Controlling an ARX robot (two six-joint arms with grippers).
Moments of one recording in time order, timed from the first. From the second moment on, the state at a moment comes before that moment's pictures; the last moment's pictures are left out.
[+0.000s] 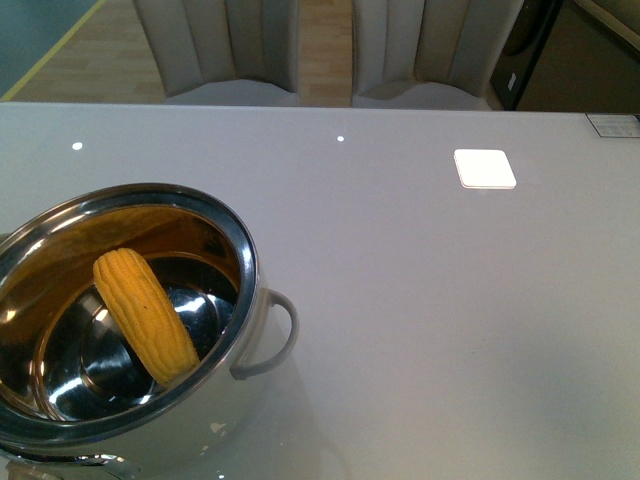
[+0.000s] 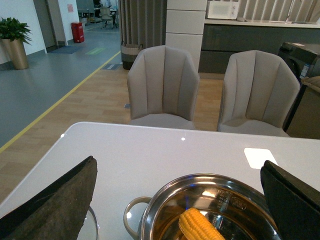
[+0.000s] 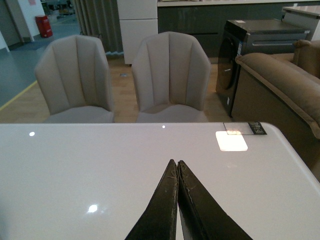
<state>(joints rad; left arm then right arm) 0.00 0.00 0.01 0.00 0.00 -0.01 0.00 0.48 0.02 0.48 0.00 0.01</state>
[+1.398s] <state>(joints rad) 0.00 0.00 0.01 0.00 0.00 -0.01 0.00 0.01 0.02 0.00 0.00 0.00</state>
